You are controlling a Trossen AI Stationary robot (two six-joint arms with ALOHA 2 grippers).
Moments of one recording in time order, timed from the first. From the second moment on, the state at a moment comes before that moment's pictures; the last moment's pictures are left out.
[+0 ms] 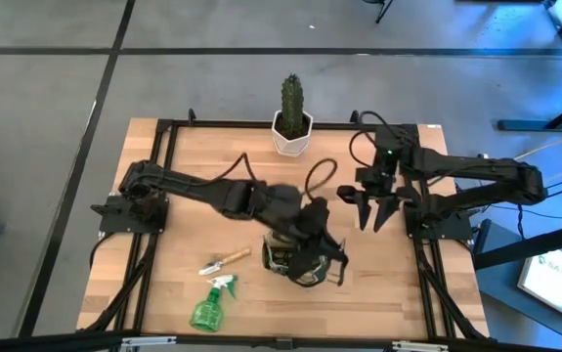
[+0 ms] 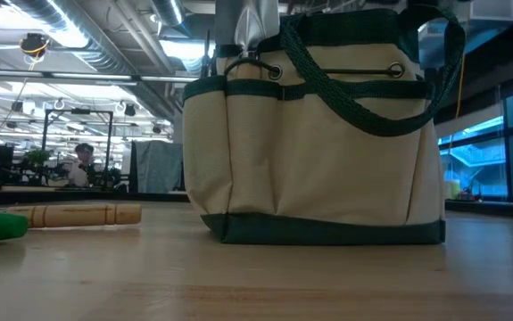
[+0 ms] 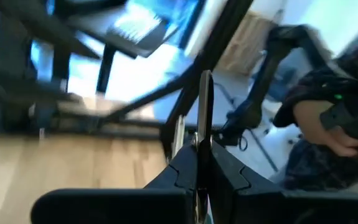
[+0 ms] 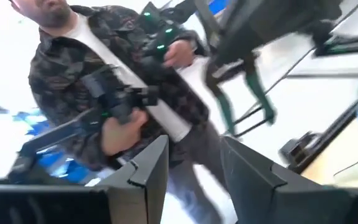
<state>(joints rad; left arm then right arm) -0.22 1.89 1.94 -0.28 0.17 -0.38 -0.18 1.13 0.89 0.10 -1.46 0.51</state>
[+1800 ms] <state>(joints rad) 0.37 1.98 1.94 0.98 1.17 -0.94 -0.44 1.32 0.89 0.94 -1.11 1.06</state>
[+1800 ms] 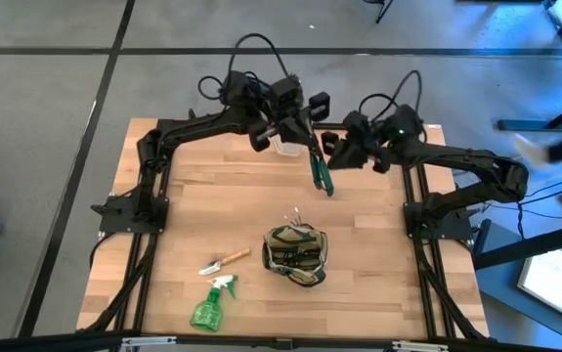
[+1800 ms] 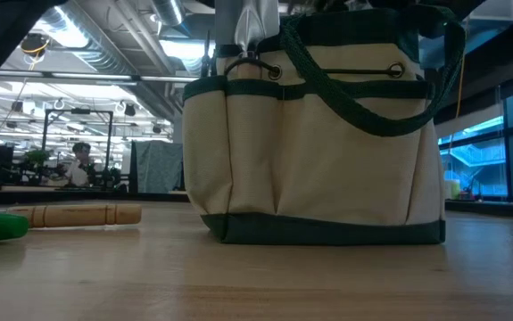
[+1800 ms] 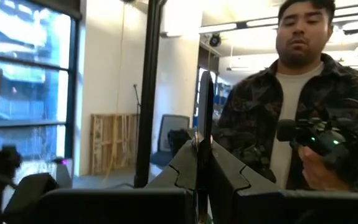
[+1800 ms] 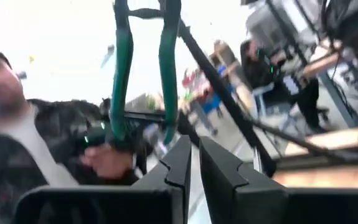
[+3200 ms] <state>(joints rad) 0.22 1.92 1.94 1.56 1.12 -1.25 0.11 1.31 1.48 0.14 -0.52 0.79</state>
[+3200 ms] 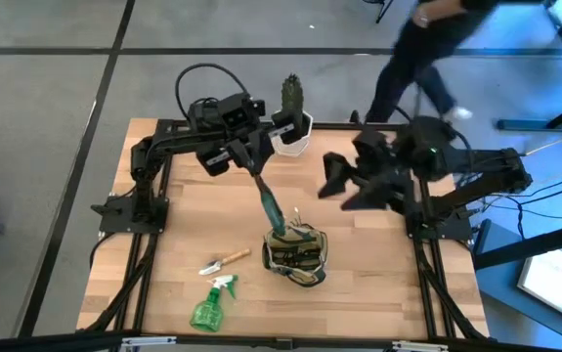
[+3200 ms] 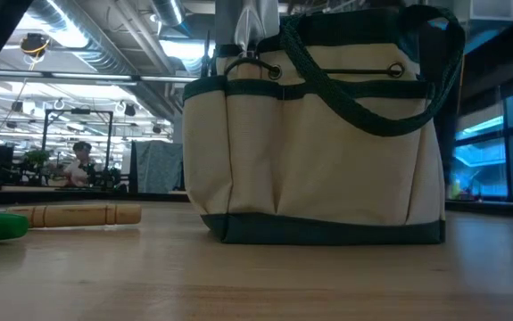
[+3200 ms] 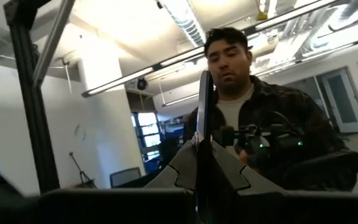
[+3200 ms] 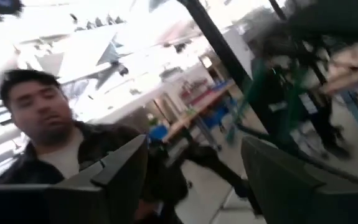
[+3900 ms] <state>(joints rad) 0.08 1.93 1.94 1.31 1.04 -1.16 0.24 1.29 1.48 -0.33 -0.16 0.68</state>
